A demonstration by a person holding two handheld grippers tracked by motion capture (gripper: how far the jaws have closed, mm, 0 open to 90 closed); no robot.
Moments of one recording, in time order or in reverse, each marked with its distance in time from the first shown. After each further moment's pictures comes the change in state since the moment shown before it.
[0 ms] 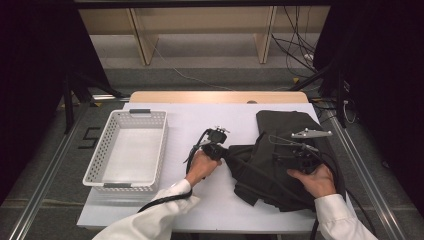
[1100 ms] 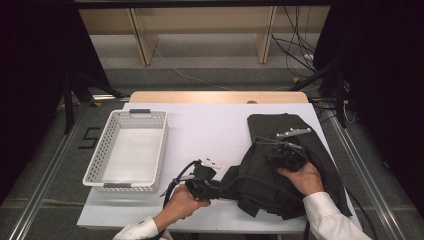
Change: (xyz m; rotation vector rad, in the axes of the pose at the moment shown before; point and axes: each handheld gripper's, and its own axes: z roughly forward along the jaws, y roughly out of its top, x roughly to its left) left arm -0.041 -0.067 -0.076 -0.057 -0.105 0.103; right arm 0.015 0.007 0.029 0.107 -0.069 -0.031
